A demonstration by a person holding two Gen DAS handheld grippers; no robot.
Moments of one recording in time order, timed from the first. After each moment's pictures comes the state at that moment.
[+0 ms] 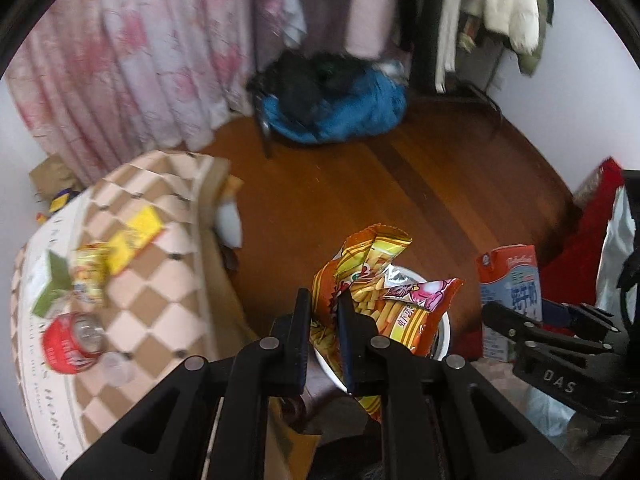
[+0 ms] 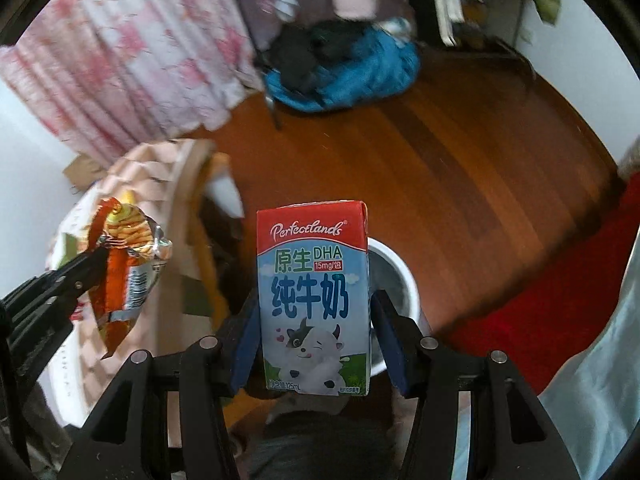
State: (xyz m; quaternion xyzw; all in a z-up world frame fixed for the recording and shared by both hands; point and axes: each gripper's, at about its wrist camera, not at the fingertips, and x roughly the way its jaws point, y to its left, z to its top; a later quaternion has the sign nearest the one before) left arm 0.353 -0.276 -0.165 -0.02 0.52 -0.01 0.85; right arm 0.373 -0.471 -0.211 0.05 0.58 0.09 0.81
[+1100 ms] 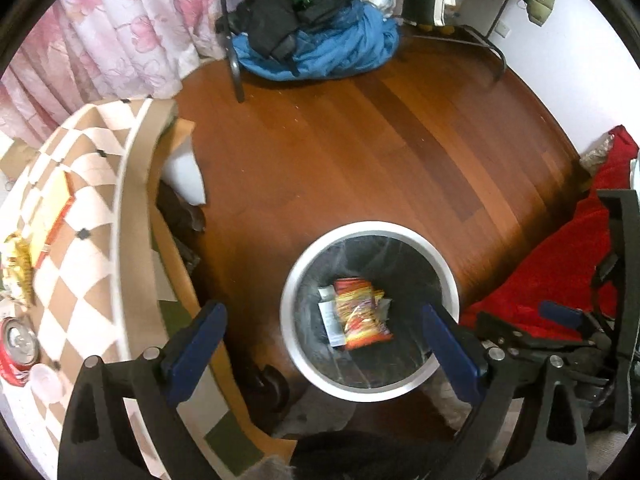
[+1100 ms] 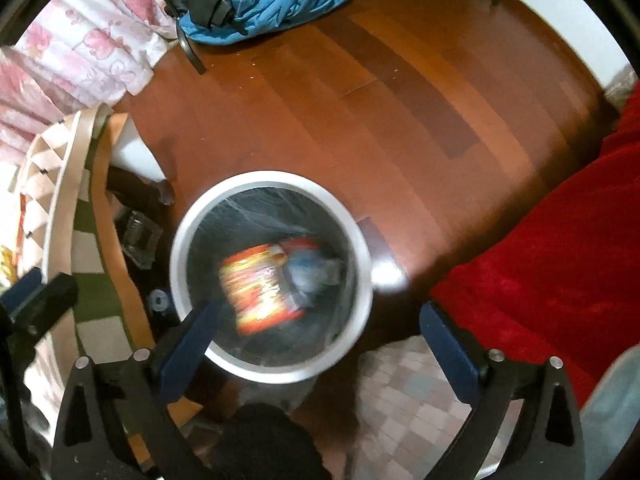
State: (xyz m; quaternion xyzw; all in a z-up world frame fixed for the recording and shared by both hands) left arm 0.390 -0.310 -0.242 -0.02 0.59 -0.02 0.80; right arm 0.403 -0.518 -0.332 0.05 0.67 0.01 0.74
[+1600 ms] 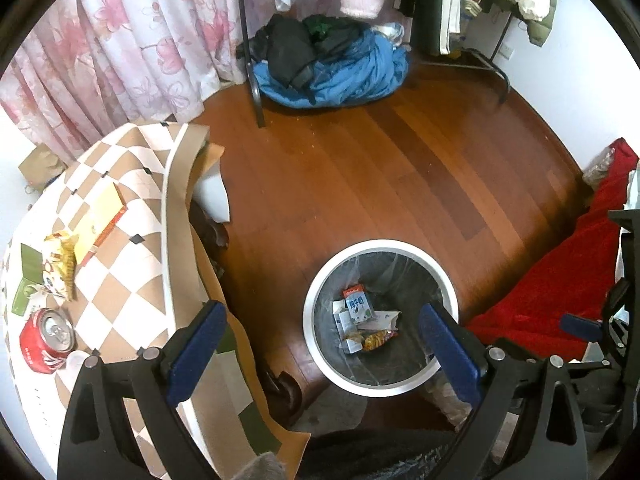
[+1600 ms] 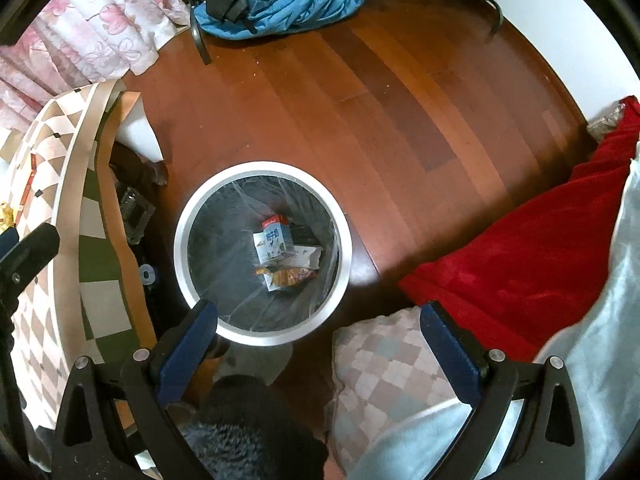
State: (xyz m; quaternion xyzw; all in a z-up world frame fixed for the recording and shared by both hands) left arm 0.370 -0.297 -0.198 -0.01 0.56 0.00 0.83; right arm 0.376 -0.505 -0.269 0.00 0.66 0.00 0.75
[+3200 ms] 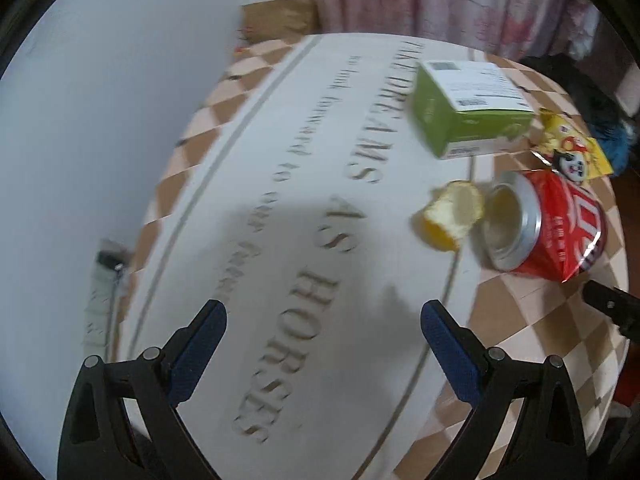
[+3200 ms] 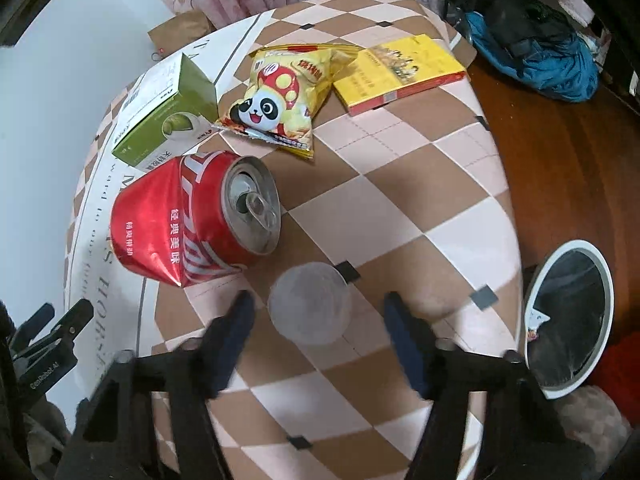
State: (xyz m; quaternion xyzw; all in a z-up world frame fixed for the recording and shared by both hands) left arm 0.160 0.112 -0.252 -0.13 0.57 0.30 0.76; right arm 0.309 -0.072 -0.288 -0.06 0.62 0.26 0.74
